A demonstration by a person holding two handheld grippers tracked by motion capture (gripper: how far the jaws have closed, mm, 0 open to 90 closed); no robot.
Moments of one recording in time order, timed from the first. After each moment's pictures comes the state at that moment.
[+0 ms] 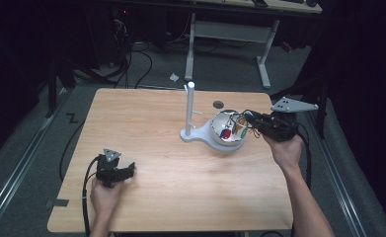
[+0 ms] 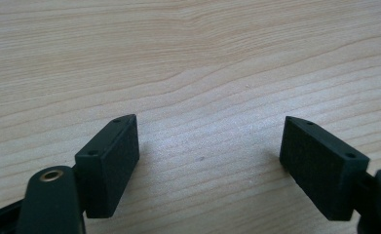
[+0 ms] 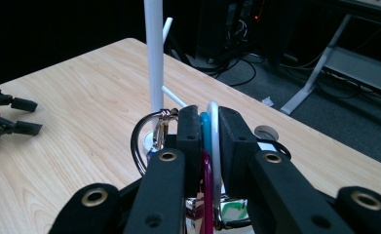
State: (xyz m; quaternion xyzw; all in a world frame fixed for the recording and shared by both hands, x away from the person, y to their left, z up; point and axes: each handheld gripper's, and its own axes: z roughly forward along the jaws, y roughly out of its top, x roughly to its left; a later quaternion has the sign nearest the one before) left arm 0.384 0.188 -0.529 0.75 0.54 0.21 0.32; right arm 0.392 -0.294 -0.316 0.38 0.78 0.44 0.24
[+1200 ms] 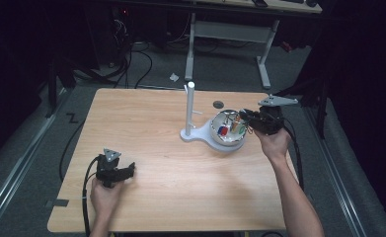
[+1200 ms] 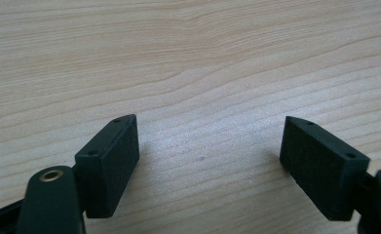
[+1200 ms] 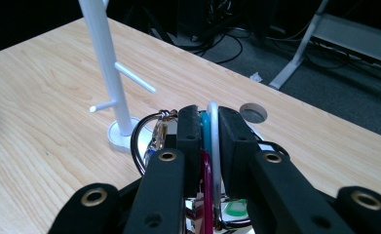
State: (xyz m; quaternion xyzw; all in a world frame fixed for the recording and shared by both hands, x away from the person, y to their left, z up) left arm 0.384 0.188 -0.529 0.75 0.54 0.21 0.32; right arm 0.438 -0.292 -0.358 0.43 0.77 0.40 0.23
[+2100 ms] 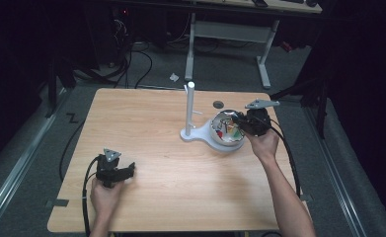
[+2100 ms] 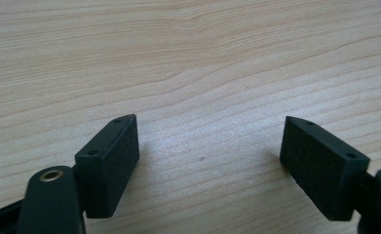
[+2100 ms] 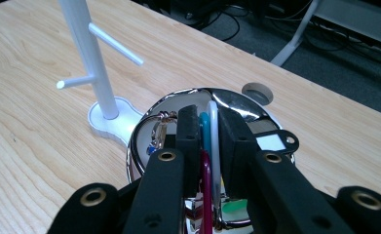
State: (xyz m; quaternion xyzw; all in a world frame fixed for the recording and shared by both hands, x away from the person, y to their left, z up) left arm 0.384 0.188 -0.529 0.75 0.54 0.21 0.32; right arm 0.459 -0.274 -0.393 0.43 0.79 0.36 0.23
